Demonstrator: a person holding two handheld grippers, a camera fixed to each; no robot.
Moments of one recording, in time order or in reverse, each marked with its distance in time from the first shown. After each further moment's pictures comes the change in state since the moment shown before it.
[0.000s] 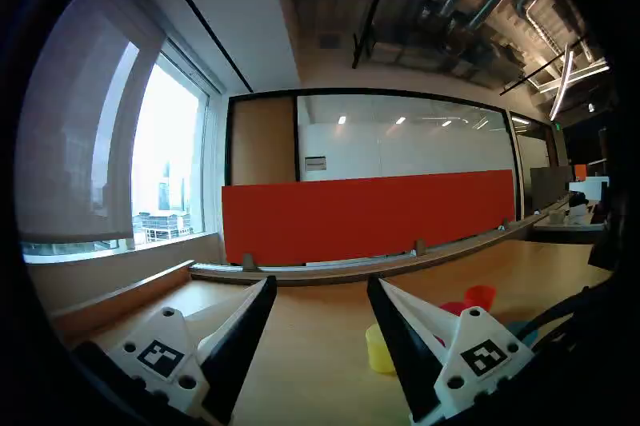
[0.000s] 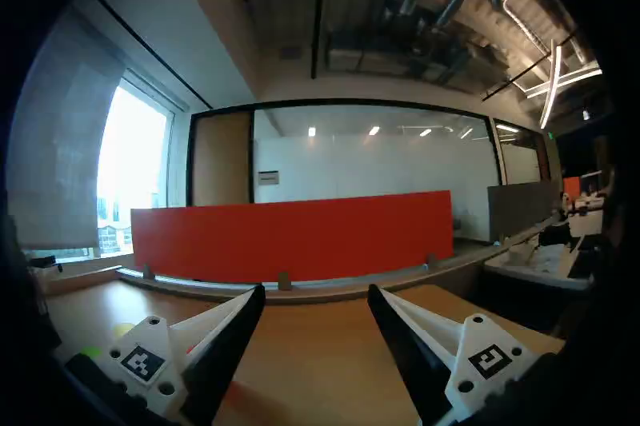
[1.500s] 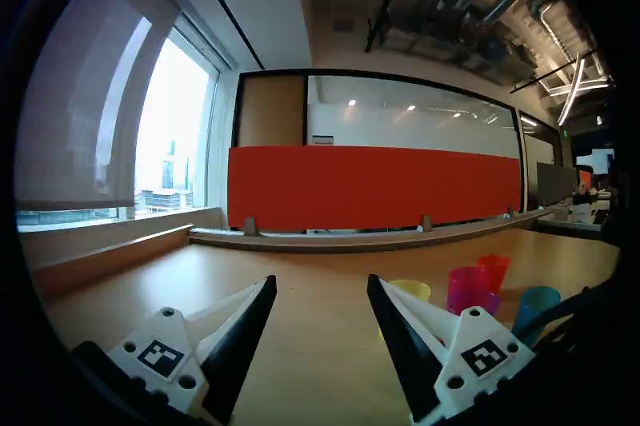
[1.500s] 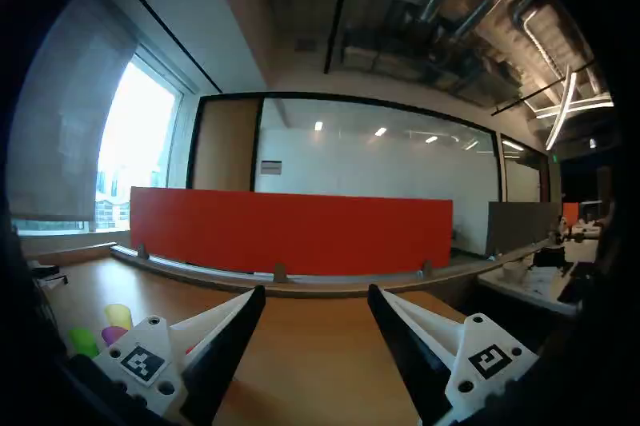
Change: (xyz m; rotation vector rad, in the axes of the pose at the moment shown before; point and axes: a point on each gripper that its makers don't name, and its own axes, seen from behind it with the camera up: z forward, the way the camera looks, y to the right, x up) left arm -0.084 -0.009 0.006 0.019 -0.071 -0.063; right arm 0.000 -0.016 -0.002 0.002 -0.022 -0.094
